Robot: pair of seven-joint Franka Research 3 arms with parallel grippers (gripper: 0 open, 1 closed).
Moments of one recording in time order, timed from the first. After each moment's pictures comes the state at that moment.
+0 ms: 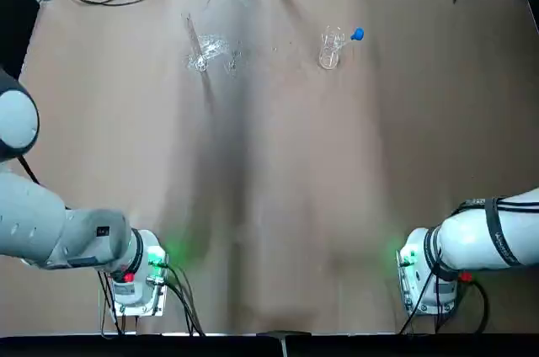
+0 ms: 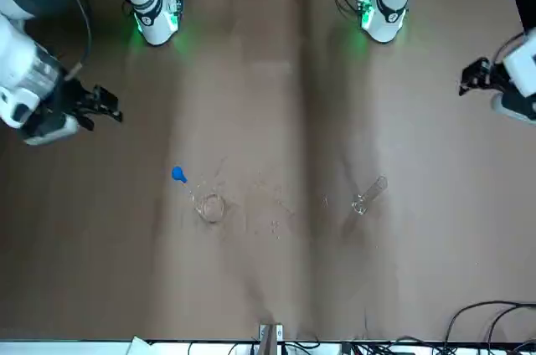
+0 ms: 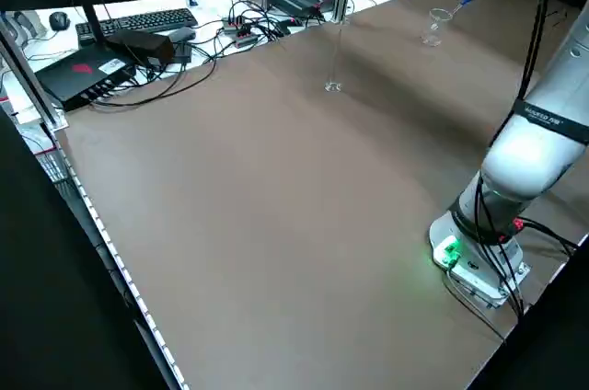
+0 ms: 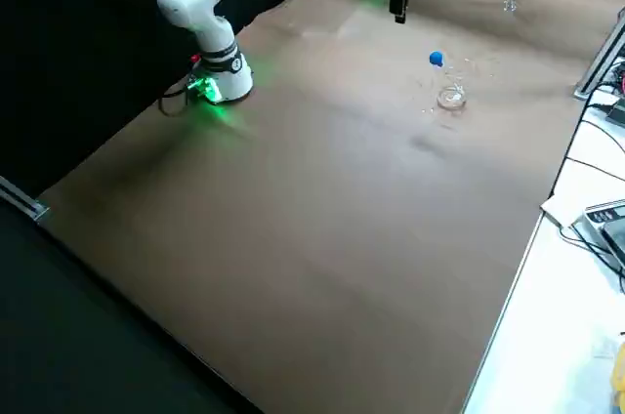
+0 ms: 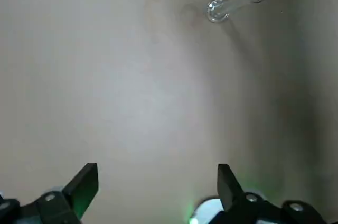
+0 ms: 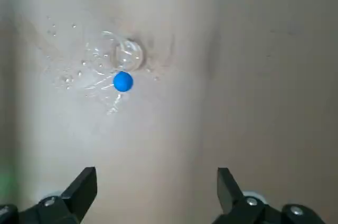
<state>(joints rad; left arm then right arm) 0.05 0.04 -0.06 -1.54 0.02 1.45 0.33 0.12 -0.02 -0.05 -1.79 0.21 1.77 -0.08</state>
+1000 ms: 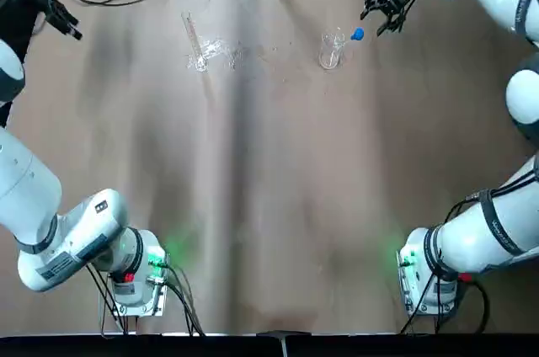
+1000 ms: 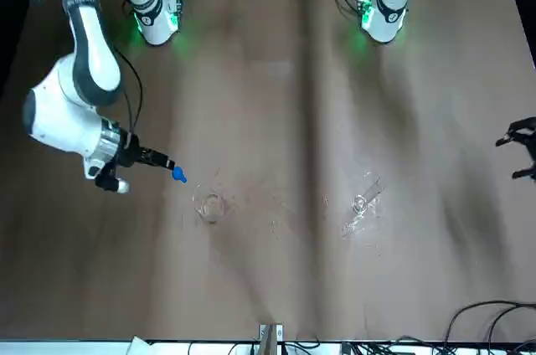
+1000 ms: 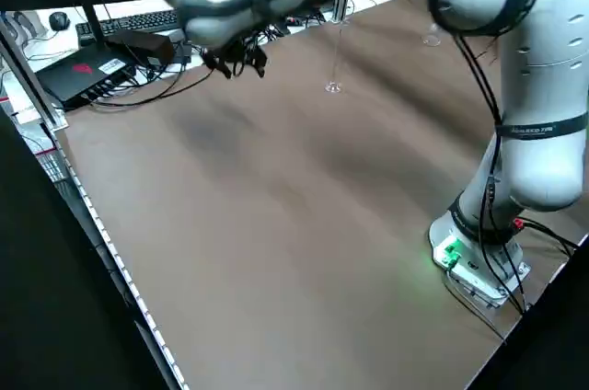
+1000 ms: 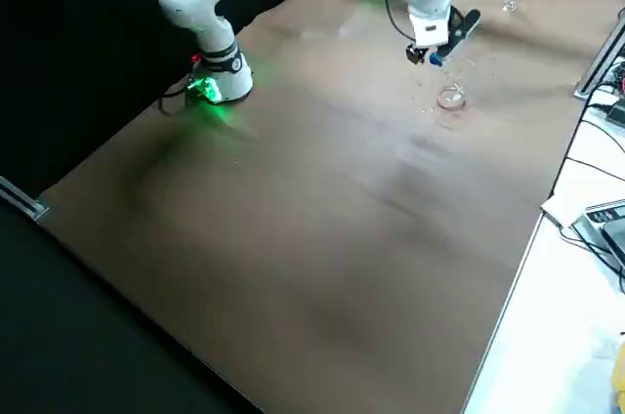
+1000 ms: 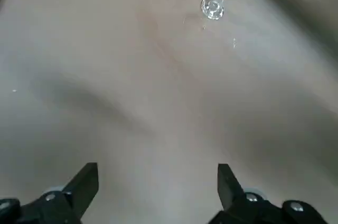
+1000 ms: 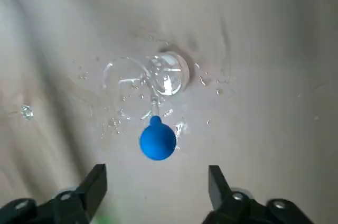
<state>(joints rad) 0.56 0.45 -0.06 -1.55 -0.40 1.75 1.54 0.19 0.23 -0.05 -1.93 0.63 2.11 0.05</state>
